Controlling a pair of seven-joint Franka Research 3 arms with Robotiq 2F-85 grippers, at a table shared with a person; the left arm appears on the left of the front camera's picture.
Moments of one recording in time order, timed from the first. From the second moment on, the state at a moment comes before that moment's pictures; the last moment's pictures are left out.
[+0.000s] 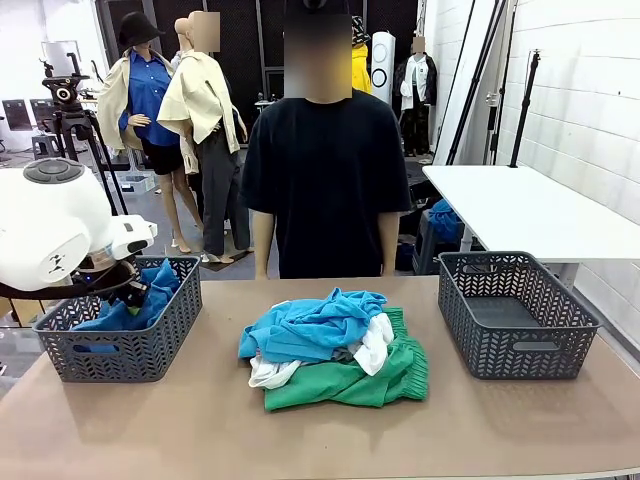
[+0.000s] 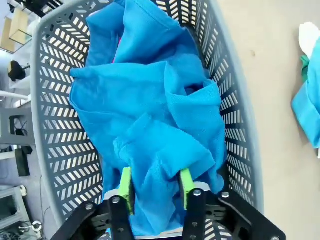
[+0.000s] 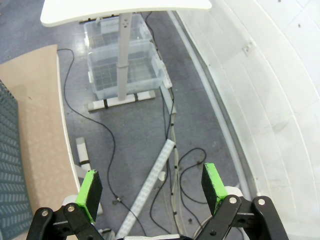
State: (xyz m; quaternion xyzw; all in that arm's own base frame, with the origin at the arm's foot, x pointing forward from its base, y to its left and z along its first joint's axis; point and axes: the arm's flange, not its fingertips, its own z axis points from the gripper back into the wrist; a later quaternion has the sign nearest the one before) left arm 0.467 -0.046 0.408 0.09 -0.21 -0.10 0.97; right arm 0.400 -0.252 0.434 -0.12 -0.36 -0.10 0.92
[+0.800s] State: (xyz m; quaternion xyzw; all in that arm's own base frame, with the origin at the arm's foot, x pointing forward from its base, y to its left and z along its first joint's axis) left arm 0.480 -0.006 0.505 0.05 -0.21 -0.10 0.97; right arm 0.400 -0.252 0.434 -0.12 -0.36 -0.10 0.92
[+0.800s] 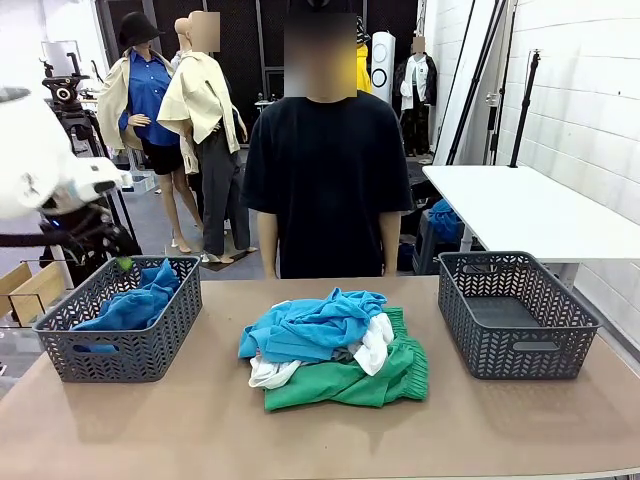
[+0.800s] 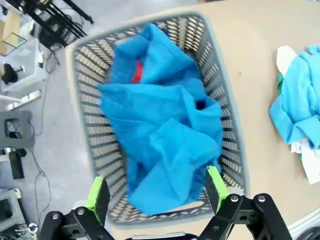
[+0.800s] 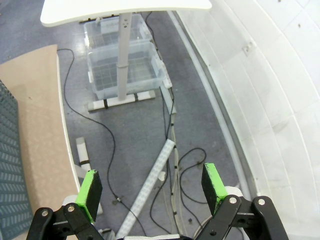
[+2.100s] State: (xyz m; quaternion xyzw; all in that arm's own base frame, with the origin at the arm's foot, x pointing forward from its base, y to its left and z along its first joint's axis) left arm 0.460 0.284 0.571 0.05 -0.20 0.14 0.97; right arm 0.400 -0.252 0.434 -0.12 -0.36 -0.10 0.92
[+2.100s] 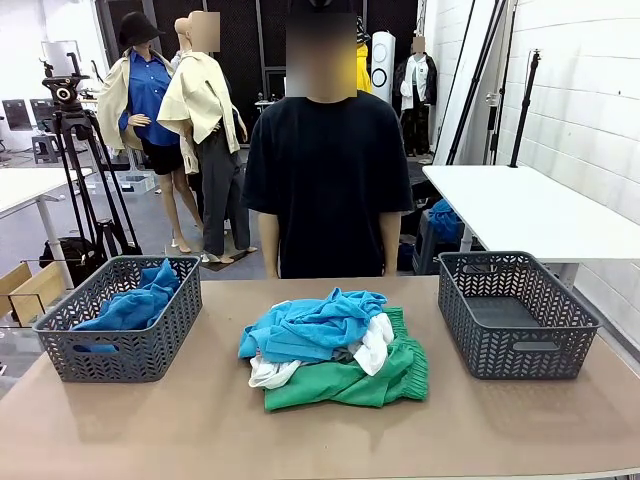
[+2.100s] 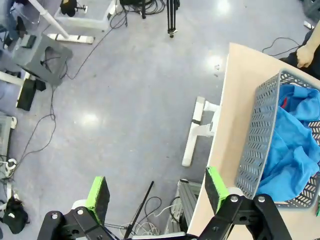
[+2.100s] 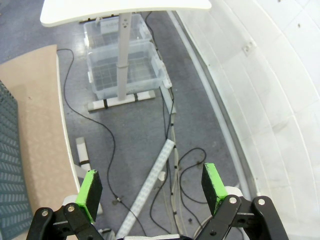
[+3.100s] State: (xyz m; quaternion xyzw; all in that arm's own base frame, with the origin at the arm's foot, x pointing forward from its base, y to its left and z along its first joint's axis) left arm 0.460 0.283 0.571 0.05 -0.20 0.14 0.97; right arm 0.456 -0.101 0.574 -0.09 -0.46 0.05 0.88
